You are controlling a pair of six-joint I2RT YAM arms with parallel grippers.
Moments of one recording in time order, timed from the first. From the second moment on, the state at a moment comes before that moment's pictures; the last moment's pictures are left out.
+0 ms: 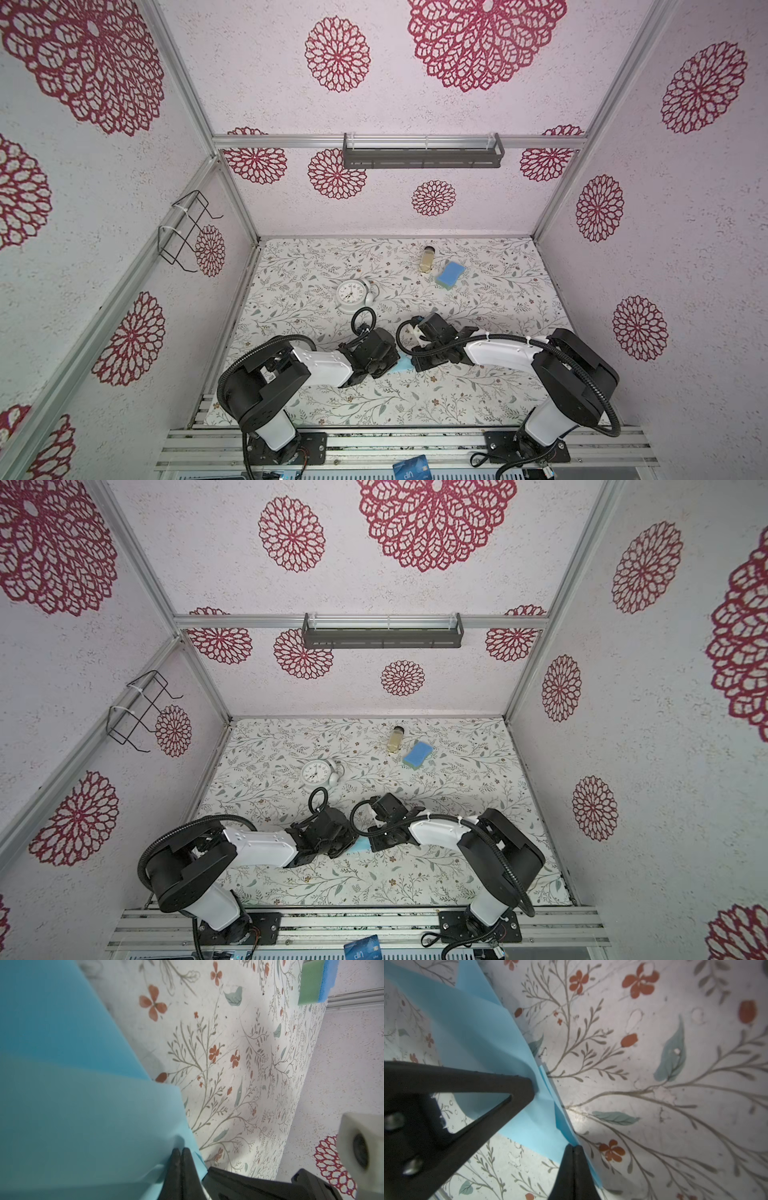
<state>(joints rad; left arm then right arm) -0.86 1.63 0.59 0.21 -0.05 -1.40 0.77 1.62 0.79 -0.25 -0.21 0.44</state>
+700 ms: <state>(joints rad) -0.91 1.61 0.68 0.11 -0.02 -1.16 0.77 1.63 0.78 -0.22 -0.21 0.43</state>
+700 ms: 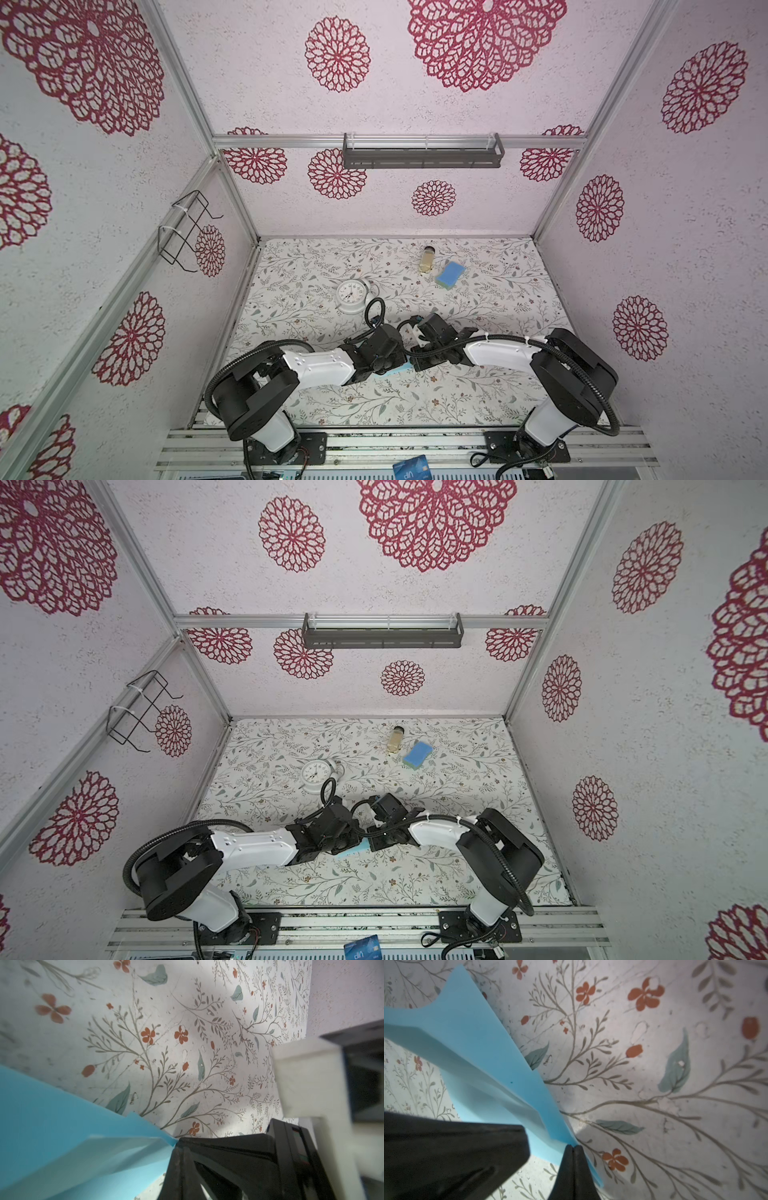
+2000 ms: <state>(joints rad) -0.92 1.61 0.59 0.17 -0.09 -1.20 0.77 1.62 0.77 -0.20 -0.21 0.42</state>
